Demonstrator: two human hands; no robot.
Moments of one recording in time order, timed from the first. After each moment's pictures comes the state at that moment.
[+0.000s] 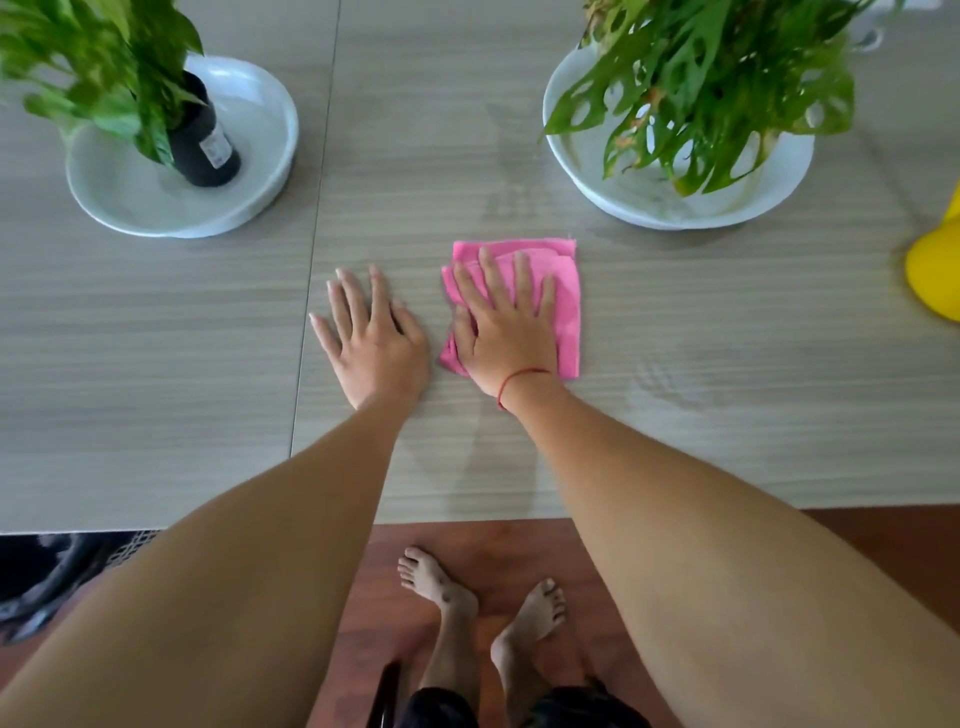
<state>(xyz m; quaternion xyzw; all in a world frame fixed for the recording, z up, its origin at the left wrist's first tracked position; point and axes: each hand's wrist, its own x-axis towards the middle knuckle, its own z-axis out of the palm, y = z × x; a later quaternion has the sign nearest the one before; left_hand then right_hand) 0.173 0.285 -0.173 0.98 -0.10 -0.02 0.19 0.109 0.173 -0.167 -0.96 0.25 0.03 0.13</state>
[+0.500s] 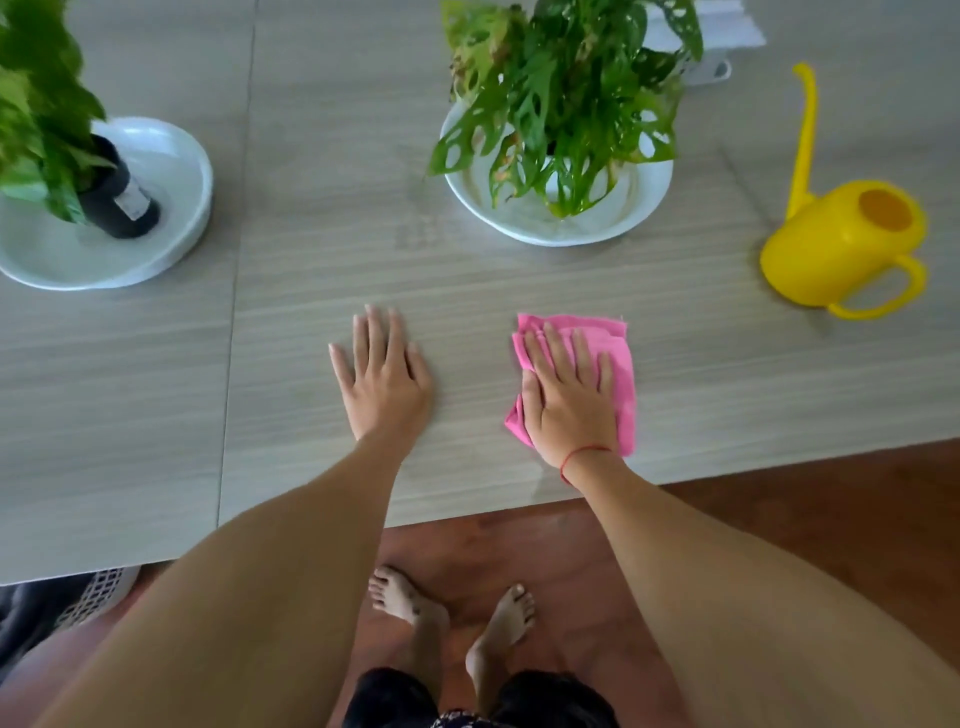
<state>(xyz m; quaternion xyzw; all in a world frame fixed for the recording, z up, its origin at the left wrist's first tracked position) 0.107 0.240 -0.162 0.95 -0.24 -0.05 0.19 -0.043 0.108 -0.158 -0.93 0.35 0.02 0.12</state>
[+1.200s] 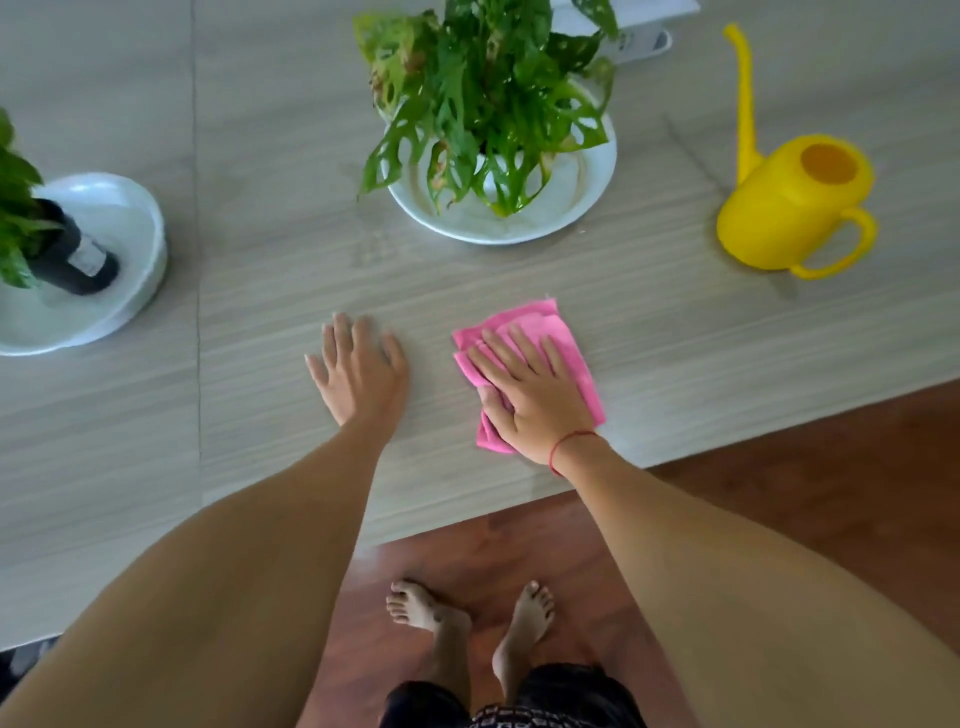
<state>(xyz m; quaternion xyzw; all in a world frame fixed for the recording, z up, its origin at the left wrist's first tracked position) 0.119 0.210 -0.151 0.96 -0.21 -0.05 0.17 -0.051 0.092 -0.163 -0.97 0.21 0.03 0.14</state>
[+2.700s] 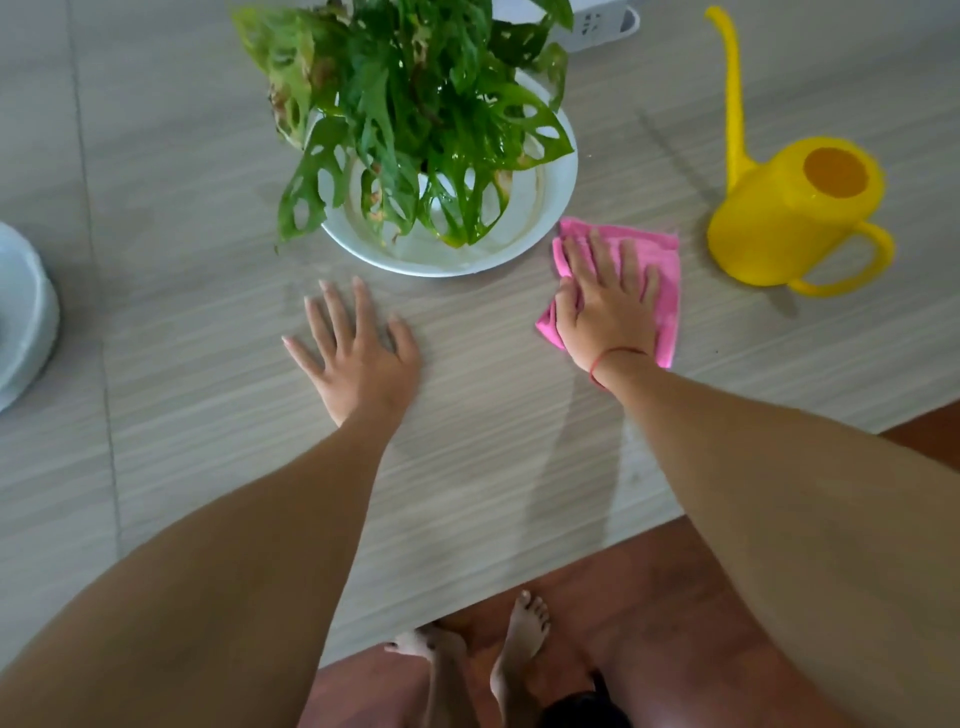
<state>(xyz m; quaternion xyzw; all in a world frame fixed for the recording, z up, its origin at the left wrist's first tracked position) 0.144 0.121 -0.171 0.96 -0.25 -0.07 0.13 -0.017 -0.058 -0.167 -0.86 0.50 -0.02 0.13</state>
